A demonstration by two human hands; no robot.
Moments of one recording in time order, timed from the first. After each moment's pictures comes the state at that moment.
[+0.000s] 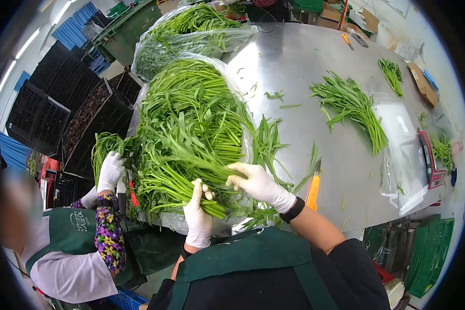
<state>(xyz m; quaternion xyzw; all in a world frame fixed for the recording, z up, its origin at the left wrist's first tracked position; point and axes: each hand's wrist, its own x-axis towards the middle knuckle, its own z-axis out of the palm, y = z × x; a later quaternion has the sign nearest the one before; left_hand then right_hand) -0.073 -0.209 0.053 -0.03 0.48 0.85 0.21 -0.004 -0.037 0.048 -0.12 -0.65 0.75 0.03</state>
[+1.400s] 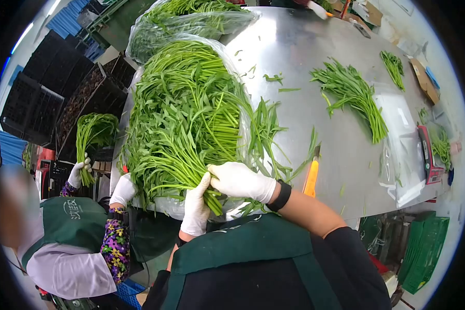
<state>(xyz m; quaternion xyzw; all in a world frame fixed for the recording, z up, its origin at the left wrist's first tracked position) -0.065 -0.220 0.047 -0.08 0.48 0.80 0.35 -0.021 -0.073 0.064 0.01 -0.90 0.44 -0.01</state>
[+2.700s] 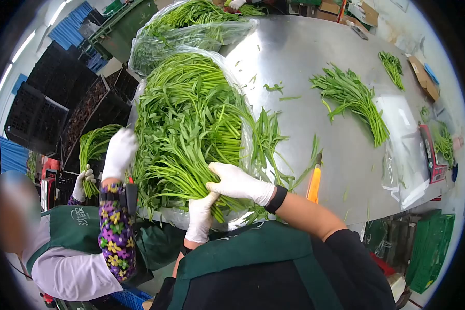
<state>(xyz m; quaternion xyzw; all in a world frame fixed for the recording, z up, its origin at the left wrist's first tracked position) -0.068 -0.220 0.033 0.02 0.56 0.78 0.29 -0.041 -0.072 0.044 -0.04 -0.84 0.54 0.04</state>
